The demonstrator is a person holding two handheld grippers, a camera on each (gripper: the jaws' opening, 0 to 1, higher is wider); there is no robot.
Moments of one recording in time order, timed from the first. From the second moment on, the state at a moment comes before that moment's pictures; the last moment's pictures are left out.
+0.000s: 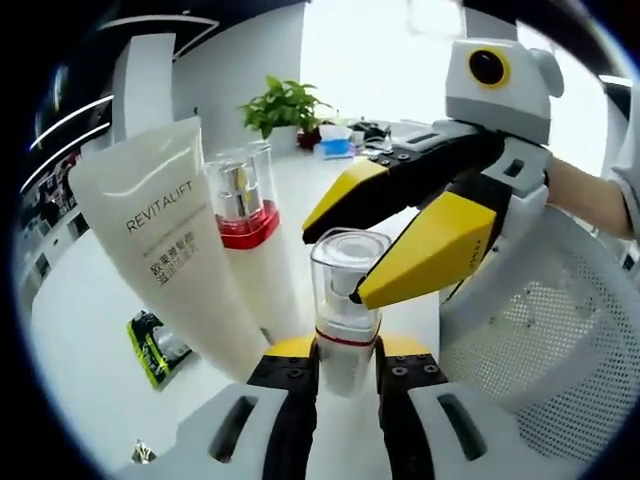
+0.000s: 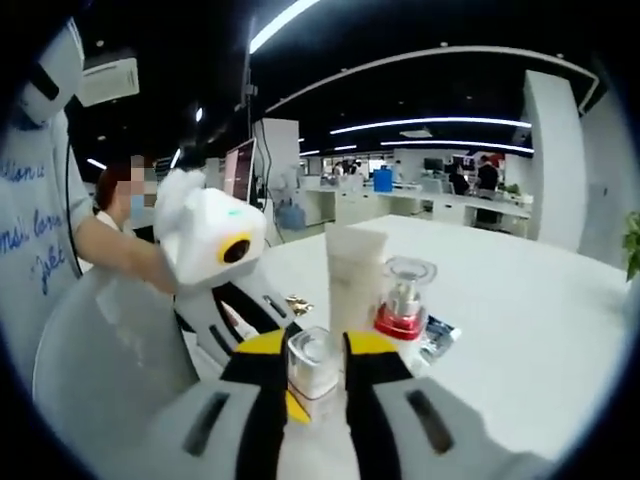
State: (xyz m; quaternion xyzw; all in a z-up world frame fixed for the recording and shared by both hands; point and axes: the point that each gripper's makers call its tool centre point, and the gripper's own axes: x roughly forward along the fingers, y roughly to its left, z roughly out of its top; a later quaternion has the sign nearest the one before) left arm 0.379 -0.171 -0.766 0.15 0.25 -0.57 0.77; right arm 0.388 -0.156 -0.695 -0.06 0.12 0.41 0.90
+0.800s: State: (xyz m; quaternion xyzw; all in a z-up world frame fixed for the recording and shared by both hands) left arm 0.379 -0.164 -0.769 0.15 0.26 -0.57 0.77; right arm 0.395 -0.166 -0.707 -0.04 0.13 0.40 0.90
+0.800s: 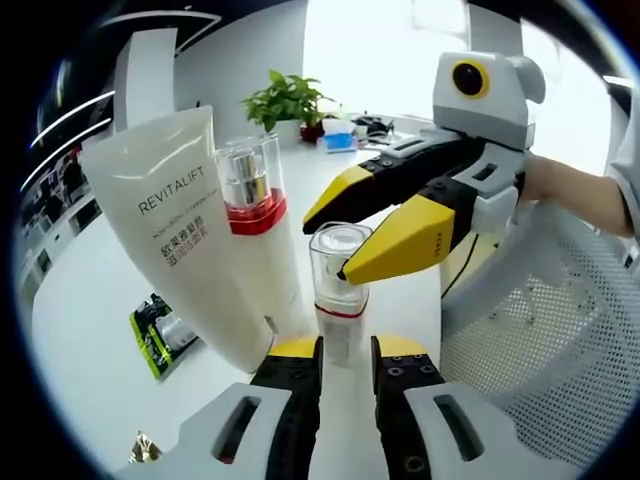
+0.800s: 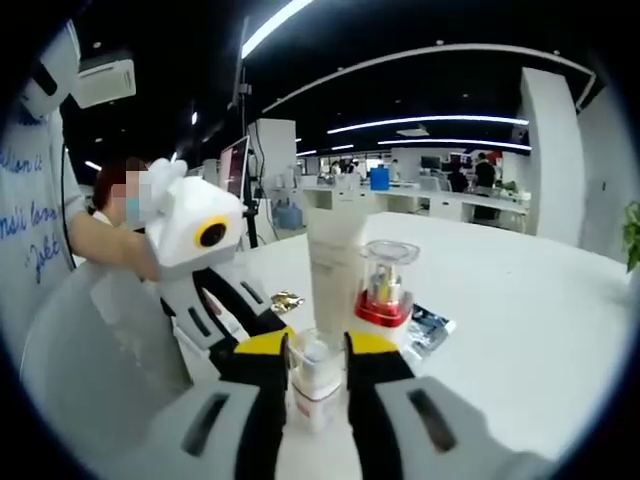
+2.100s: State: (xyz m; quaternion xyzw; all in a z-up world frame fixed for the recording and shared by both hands) left arm 0.396 -0.161 -0.772 0.16 0.26 -0.53 0.79; right arm 0.374 -0.181 -0.750 -0.04 0.20 0.39 0.90
